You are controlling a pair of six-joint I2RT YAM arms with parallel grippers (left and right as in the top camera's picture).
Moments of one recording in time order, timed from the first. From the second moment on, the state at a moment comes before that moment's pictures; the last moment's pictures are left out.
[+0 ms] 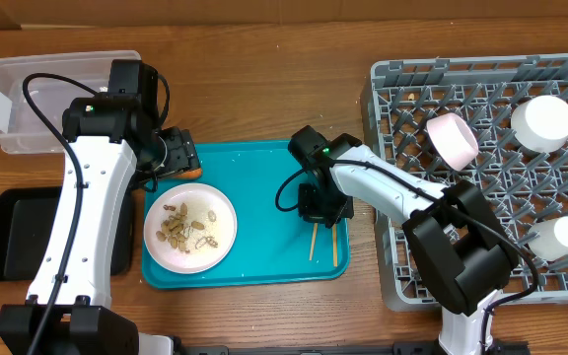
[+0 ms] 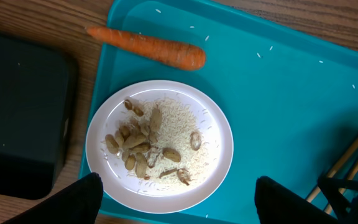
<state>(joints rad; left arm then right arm) -0.04 1.59 1.50 -1.29 0.00 -0.39 0.63 2.01 1.35 -0.94 -0.16 0.64</state>
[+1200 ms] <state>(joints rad) -0.04 1.59 1.50 -1.29 0.00 -0.38 0.35 1.61 1.46 -1.30 0.11 0.45</state>
